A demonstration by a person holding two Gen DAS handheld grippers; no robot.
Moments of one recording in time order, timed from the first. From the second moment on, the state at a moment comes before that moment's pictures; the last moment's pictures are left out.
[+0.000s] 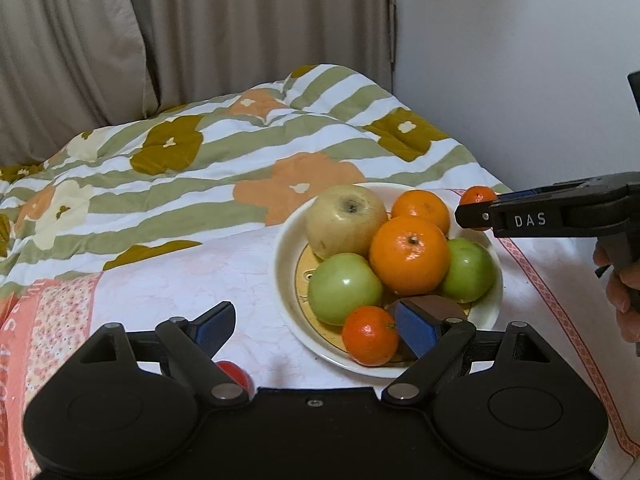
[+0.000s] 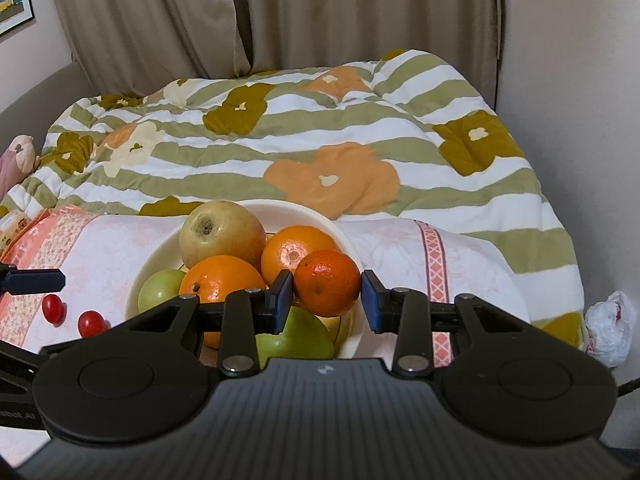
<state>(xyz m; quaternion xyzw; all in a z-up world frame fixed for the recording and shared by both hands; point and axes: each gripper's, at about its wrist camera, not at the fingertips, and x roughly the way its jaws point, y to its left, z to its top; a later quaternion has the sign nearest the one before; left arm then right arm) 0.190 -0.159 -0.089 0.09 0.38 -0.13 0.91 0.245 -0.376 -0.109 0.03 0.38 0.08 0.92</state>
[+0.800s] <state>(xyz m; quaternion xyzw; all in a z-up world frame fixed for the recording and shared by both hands) 0.178 -0.144 -0.070 0.06 0.37 -0.10 0.92 0.239 -0.375 -0.102 0.02 0.37 0.08 0.93</state>
